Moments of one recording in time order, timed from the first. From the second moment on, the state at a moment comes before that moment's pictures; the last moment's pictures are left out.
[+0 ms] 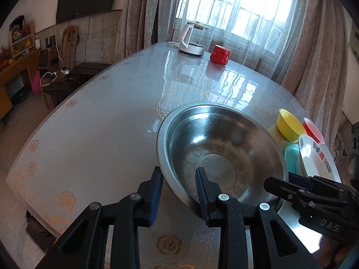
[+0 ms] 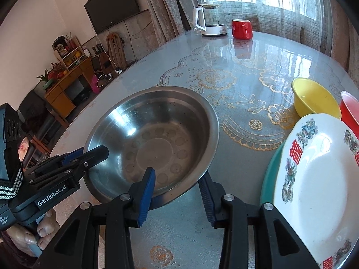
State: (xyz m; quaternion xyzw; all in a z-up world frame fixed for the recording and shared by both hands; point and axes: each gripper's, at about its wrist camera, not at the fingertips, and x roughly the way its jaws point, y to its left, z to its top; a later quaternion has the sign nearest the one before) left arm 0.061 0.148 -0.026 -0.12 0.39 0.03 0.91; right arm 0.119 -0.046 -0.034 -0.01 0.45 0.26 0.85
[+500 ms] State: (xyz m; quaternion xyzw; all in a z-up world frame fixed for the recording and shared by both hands) left arm 0.062 0.135 0.001 -0.07 0.35 0.04 0.93; right arm 0.108 -0.085 -0.013 0.04 0.41 0.25 0.88
